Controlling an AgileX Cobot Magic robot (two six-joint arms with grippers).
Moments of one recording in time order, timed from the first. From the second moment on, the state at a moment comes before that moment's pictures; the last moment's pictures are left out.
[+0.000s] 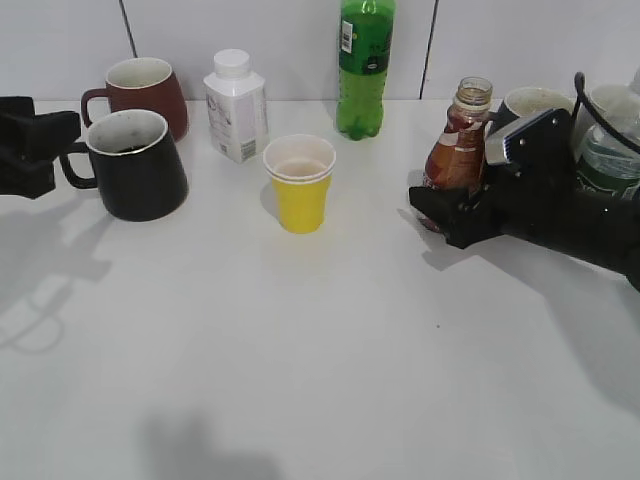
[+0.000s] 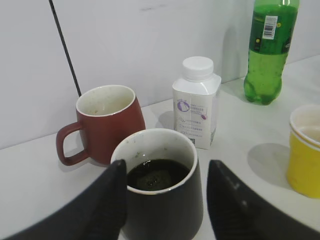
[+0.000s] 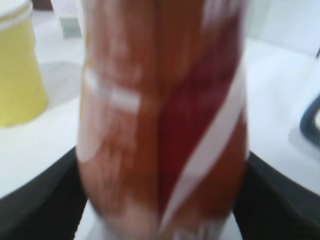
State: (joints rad) left arm -0.17 1.27 -0.46 0.43 -0.54 -0.23; right arm 0.16 2.01 -0.71 -0.66 -1.02 0.23
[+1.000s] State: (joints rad) left arm -0.18 1.27 -0.46 0.43 -0.36 -0.36; right arm 0.16 1.73 -0.50 -0.57 -0.74 0.23
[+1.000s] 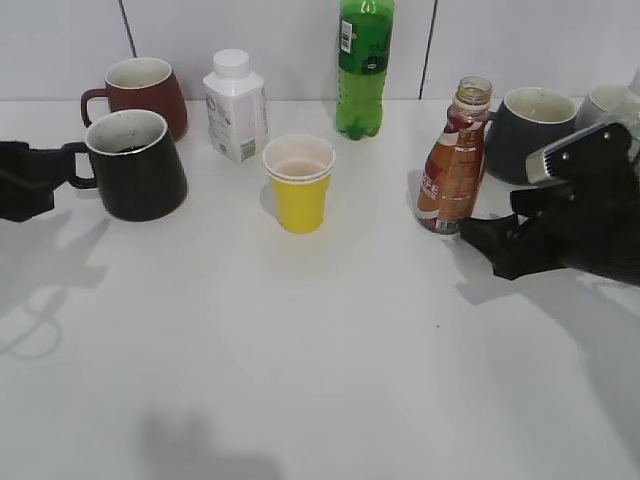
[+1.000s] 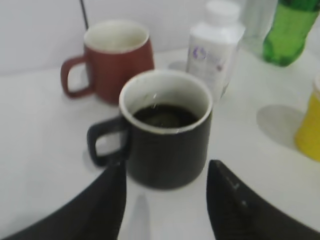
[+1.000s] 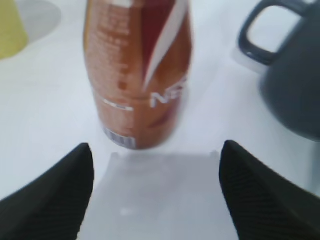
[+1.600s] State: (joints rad) left arm -0.32 1.27 -0.75 0.19 0.51 -0.39; right arm 0.16 1.41 -0.53 -0.67 -0.27 0.47
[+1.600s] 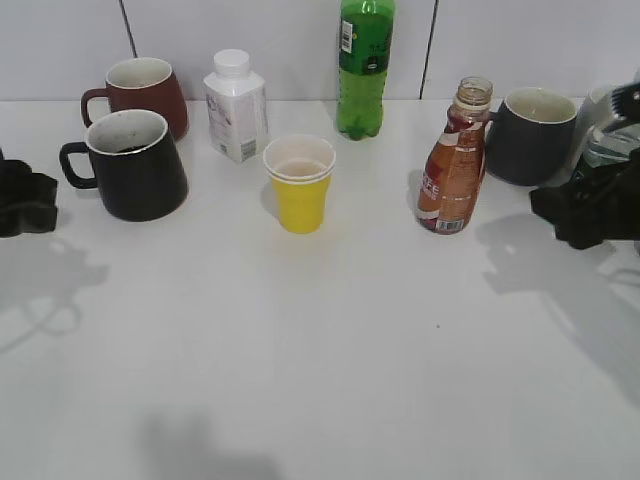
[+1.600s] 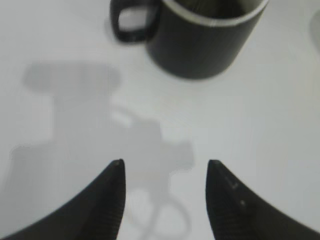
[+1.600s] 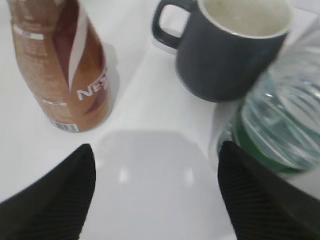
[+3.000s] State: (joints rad) left arm -0.32 0.22 -0.60 0.01 1.01 -0.05; right arm 0.51 0.28 -0.73 -0.11 1.06 0.25
